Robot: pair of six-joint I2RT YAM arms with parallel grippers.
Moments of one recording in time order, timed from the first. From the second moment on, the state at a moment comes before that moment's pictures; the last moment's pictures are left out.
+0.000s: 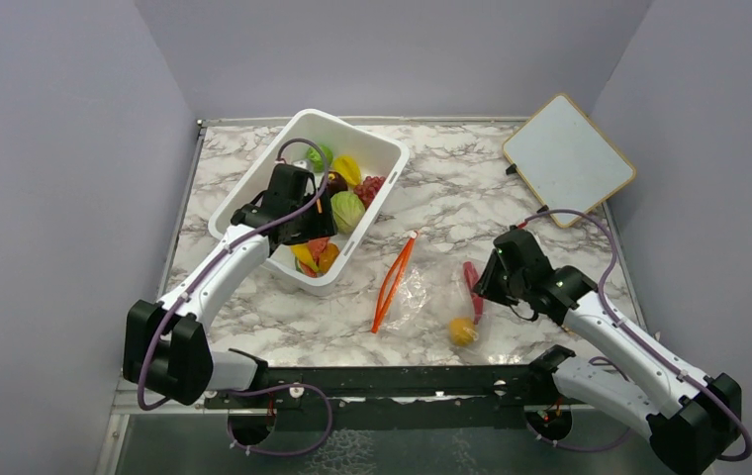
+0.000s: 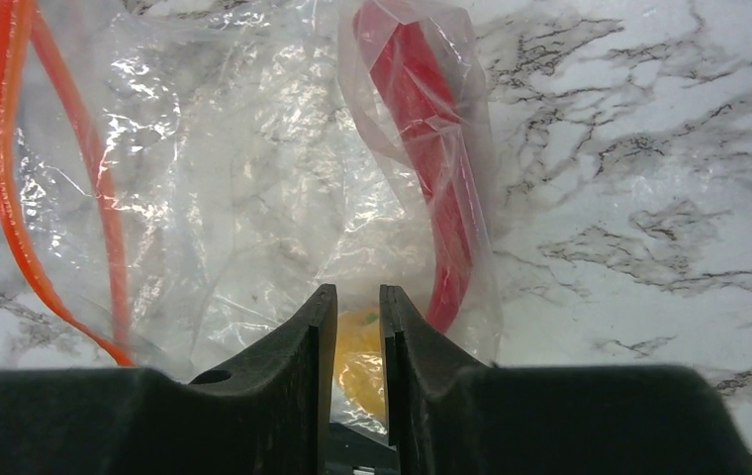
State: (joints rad) left arm -0.36 1.33 1.02 -0.55 0.02 -0.48; right arm 0.56 0.89 0.66 -0.72 0.13 0.83
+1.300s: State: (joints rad) left arm -0.81 1.49 1.13 -0.54 0.06 -0.40; right arm 0.56 1.19 0.61 -0.60 0.09 0.86
